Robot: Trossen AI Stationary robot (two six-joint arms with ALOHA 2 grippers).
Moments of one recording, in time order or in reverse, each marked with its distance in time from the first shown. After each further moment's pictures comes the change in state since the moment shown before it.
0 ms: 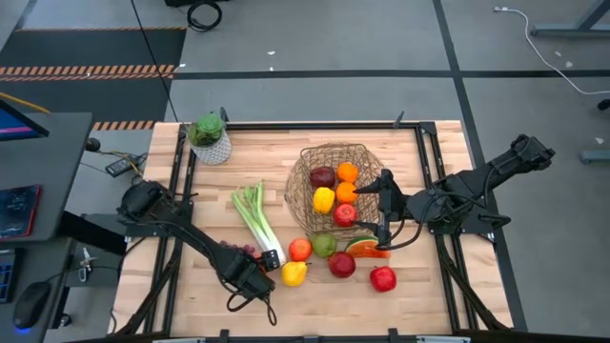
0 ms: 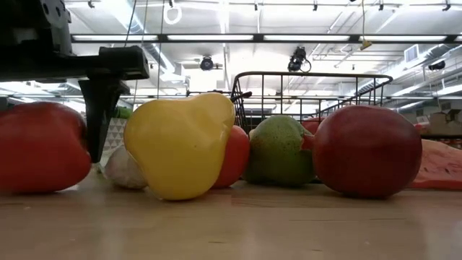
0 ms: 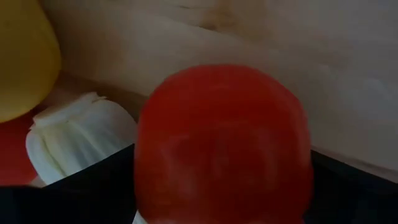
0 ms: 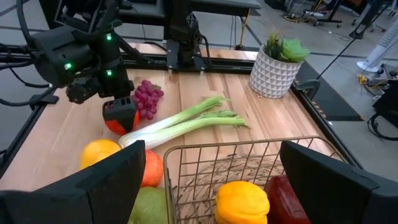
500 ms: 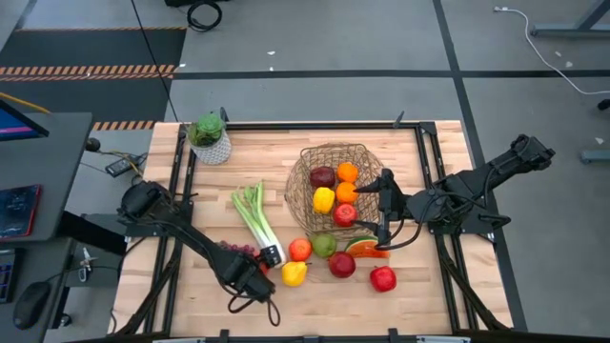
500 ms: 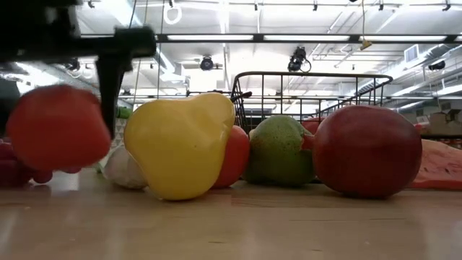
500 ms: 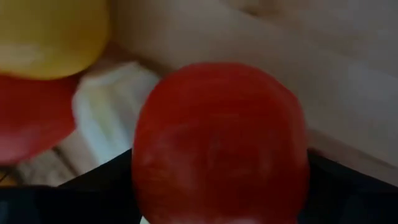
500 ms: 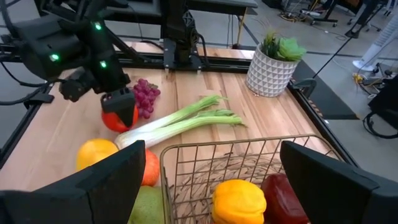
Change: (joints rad) left arm -0.016 -0.003 0.065 -0.080 -0.092 -0.127; right arm 0.000 0.000 0.000 -0.007 0.015 0.002
